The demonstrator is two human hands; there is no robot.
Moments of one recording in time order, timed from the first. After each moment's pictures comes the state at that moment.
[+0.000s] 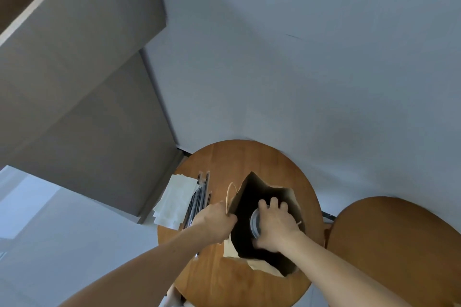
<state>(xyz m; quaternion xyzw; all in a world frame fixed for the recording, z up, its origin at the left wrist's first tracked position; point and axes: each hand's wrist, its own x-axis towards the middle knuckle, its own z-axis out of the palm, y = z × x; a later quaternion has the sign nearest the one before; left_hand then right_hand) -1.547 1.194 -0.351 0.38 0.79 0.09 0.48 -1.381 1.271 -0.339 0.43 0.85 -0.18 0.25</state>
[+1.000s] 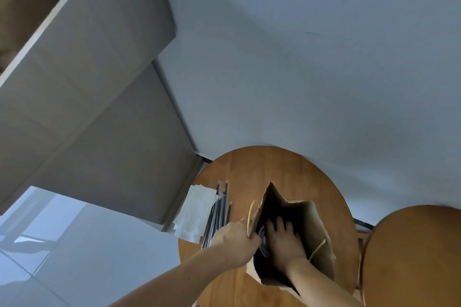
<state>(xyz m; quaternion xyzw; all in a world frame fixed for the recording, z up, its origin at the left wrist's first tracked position) -1.548 1.192 -0.346 0.44 0.77 0.05 0.46 -1.402 1.254 -0.431 0.43 0.85 -0.17 0.25</state>
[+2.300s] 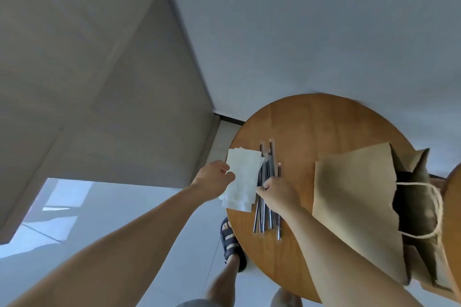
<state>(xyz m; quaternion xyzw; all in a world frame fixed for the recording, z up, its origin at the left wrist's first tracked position) -1.763 1.175 -0.427 0.34 0.81 0.07 0.48 -1.579 1.218 -0.486 0.57 0.71 -0.39 0.14</state>
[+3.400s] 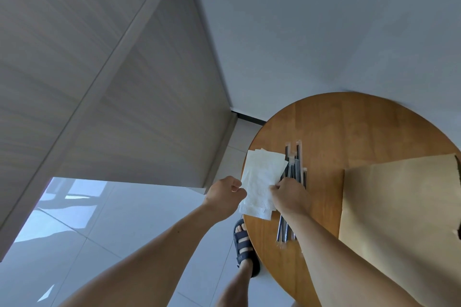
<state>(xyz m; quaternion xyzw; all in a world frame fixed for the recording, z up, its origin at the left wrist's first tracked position) -1.771 1.143 -0.459 0.30 0.82 0.11 0.48 -1.619 1.214 -0.532 0.65 0.68 -0.34 0.10</state>
